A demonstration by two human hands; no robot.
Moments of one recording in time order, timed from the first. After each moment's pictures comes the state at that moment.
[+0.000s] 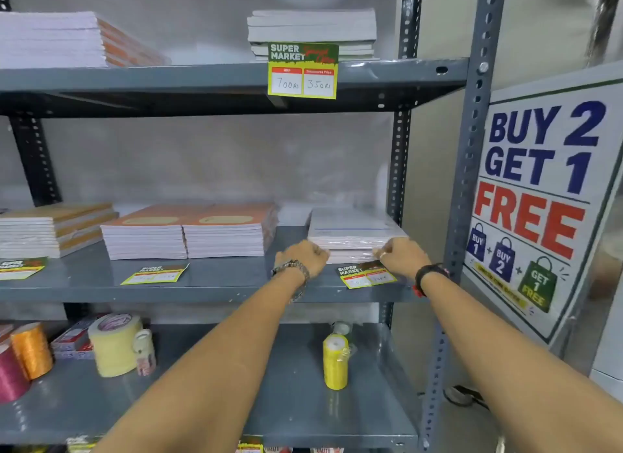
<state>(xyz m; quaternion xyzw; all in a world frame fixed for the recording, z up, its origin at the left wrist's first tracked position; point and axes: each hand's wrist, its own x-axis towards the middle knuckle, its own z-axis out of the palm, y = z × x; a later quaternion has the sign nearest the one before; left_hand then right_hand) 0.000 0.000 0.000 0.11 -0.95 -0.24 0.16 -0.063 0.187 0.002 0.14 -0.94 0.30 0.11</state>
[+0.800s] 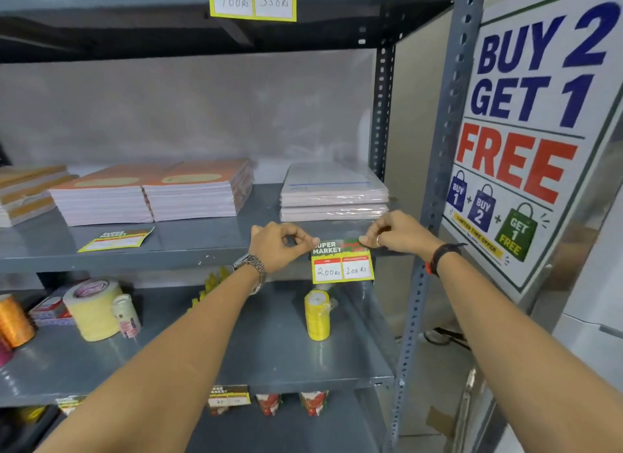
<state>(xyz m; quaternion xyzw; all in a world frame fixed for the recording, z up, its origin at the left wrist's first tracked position) 0.005 -0.004 -0.058 -0.01 -0.92 -0.29 0.26 -0.051 0.234 -0.022 0.21 -0.89 0.39 -0.03</state>
